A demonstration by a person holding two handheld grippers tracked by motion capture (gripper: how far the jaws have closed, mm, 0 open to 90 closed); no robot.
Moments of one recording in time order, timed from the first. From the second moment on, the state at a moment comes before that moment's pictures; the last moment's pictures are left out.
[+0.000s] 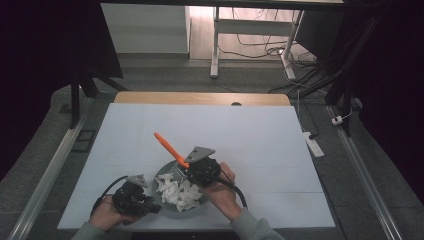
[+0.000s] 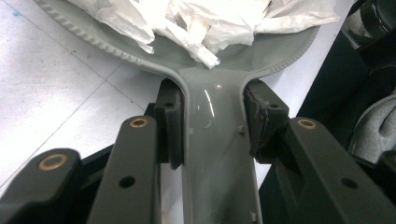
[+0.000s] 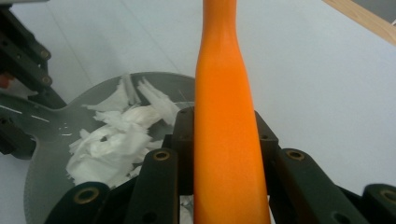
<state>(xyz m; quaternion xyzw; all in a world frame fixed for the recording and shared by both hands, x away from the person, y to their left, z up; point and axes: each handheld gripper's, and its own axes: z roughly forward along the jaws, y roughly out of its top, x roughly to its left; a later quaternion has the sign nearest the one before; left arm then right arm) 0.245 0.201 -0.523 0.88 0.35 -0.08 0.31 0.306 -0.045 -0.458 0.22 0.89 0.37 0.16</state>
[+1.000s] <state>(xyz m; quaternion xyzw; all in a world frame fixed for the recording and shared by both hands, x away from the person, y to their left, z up) 0.244 0.201 -0.522 0.88 0.35 -0.07 0.32 0.353 -0.109 -0.483 0.33 0.87 0.30 0.18</state>
